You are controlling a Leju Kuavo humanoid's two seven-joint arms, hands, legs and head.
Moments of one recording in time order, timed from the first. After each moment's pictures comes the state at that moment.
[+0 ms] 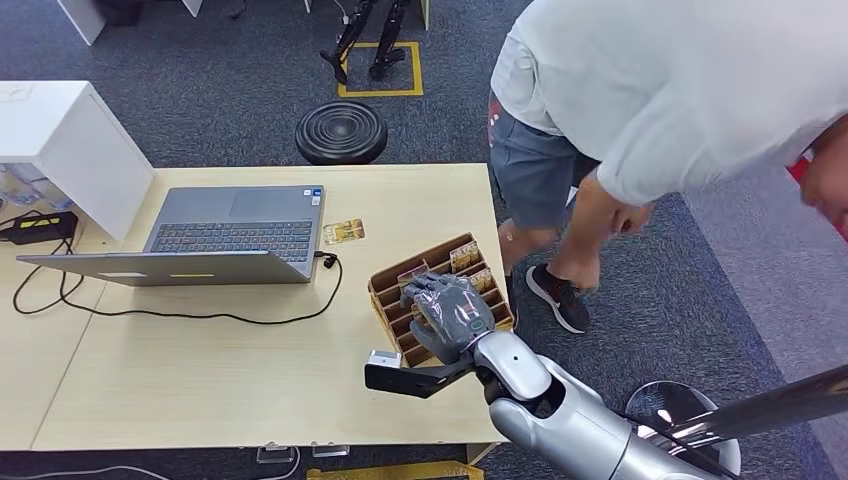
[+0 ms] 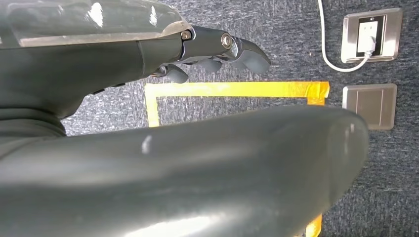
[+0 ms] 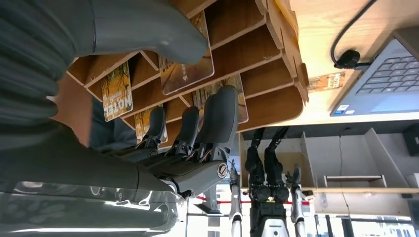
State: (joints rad) left arm -0.11 0.13 -1.12 -0.19 1.25 0.14 -0.24; right arm -0.49 -0.21 0.89 -1.39 0.97 -0.13 0.26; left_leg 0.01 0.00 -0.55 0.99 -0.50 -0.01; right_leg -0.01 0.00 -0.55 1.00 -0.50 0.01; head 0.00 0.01
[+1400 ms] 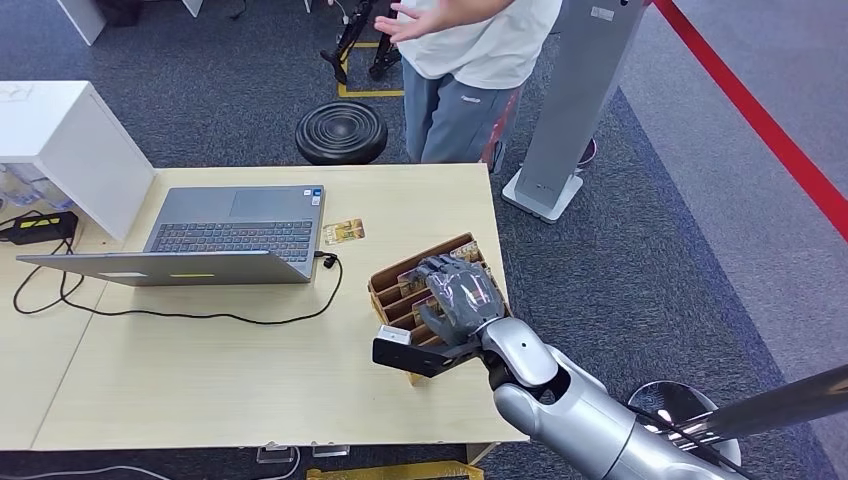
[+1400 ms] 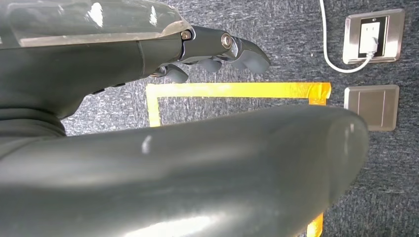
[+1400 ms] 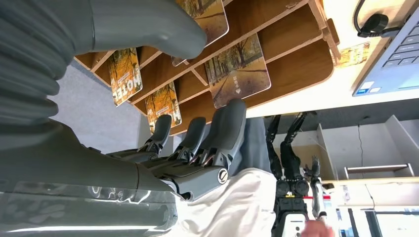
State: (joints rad) left arm -0.11 0.13 -1.12 -0.19 1.27 0.15 -0.23; right arm -0.52 -0.21 0.87 -1.38 0.93 -0.17 0.29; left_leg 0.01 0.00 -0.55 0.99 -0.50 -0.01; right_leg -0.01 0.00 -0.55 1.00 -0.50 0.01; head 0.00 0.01
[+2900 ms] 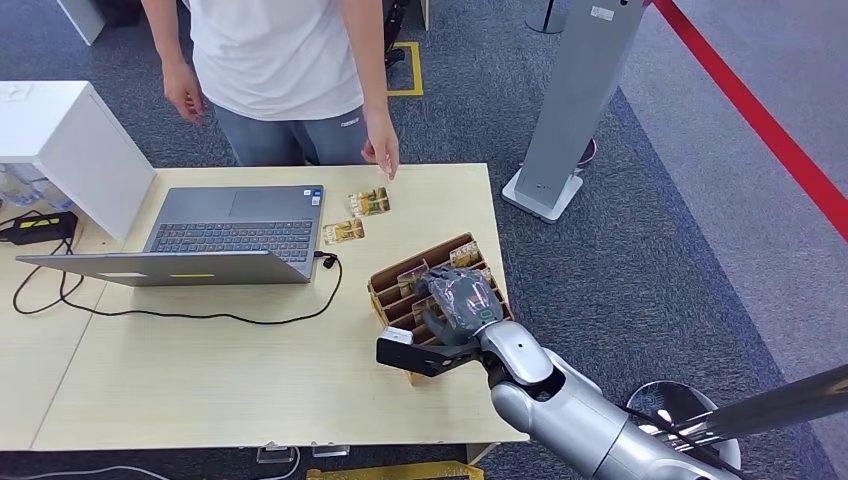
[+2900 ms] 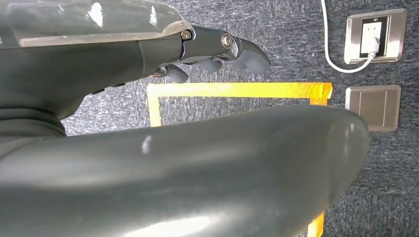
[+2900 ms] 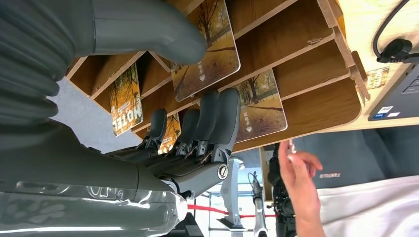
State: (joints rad) left arm -0.11 0.13 -1.12 -0.19 1.27 0.15 -0.23; right arm -0.52 -0.18 0.87 -1.26 0.90 -0.19 0.26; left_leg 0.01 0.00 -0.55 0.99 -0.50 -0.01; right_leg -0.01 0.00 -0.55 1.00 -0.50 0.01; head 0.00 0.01
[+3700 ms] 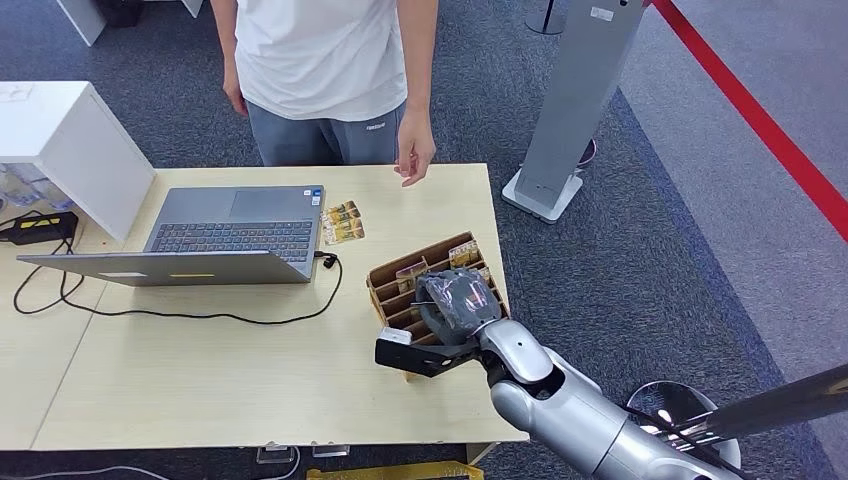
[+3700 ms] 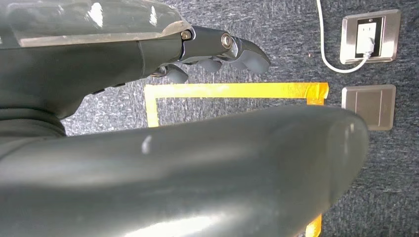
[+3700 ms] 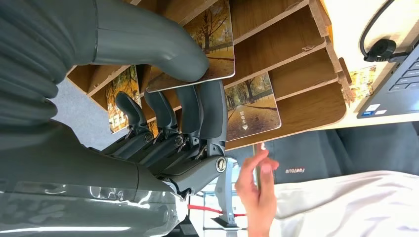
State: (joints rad) left arm -0.11 0.13 -1.12 -0.19 1.25 0.15 -0.24; right arm -0.52 -0.18 0.87 -1.26 0.89 -0.19 0.25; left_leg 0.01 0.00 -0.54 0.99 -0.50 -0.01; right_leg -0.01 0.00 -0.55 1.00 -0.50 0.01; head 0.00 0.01
